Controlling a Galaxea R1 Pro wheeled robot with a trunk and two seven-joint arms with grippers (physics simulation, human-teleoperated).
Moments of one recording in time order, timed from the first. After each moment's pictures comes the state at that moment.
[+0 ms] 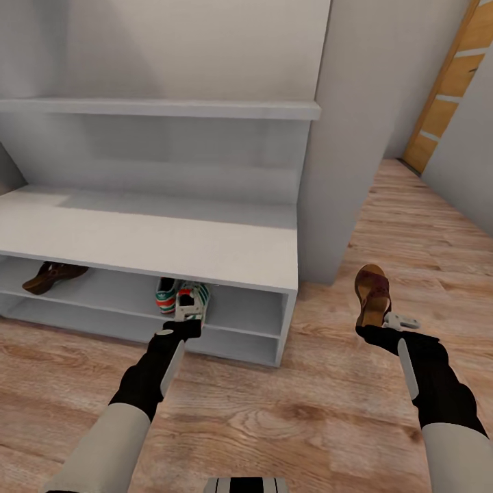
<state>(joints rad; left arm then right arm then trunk) -0.70 -0.12 -0.01 -0.89 0.01 0.45 0.14 -0.62 -0.12 -0.32 -1.16 0.03 0.78 0.12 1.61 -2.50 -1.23</state>
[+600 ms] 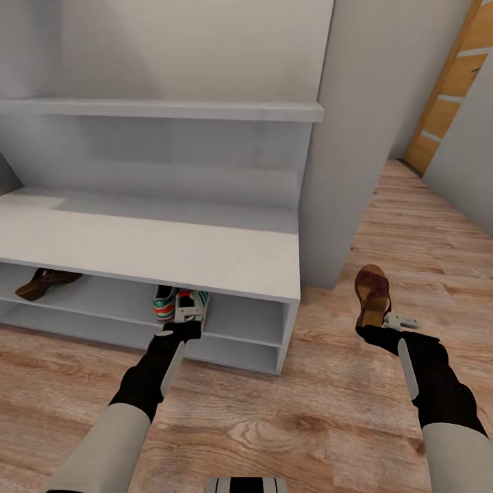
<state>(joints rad) -0.70 -0.12 -0.01 -0.88 0.01 0.45 0.14 -0.62 -0.12 -0.32 -1.16 0.03 0.78 0.12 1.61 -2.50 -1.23</state>
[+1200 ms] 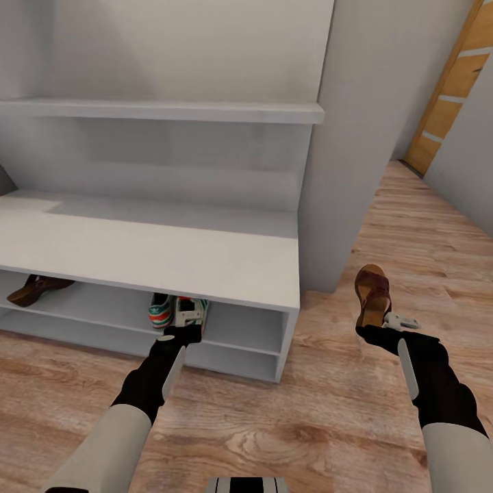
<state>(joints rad) -0.70 -0.12 -0.01 -0.82 0.00 0.39 0.14 -0.62 -0.12 -0.32 -1.16 0.03 0.78 0.12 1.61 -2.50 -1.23</state>
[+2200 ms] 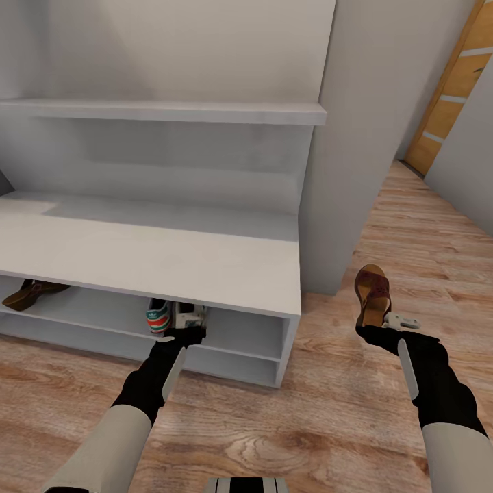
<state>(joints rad) -0.70 -0.12 0.00 -0.81 0.01 0.39 0.14 -0.62 -0.12 -0.32 -1.16 0.03 0.78 0.12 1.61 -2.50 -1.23</state>
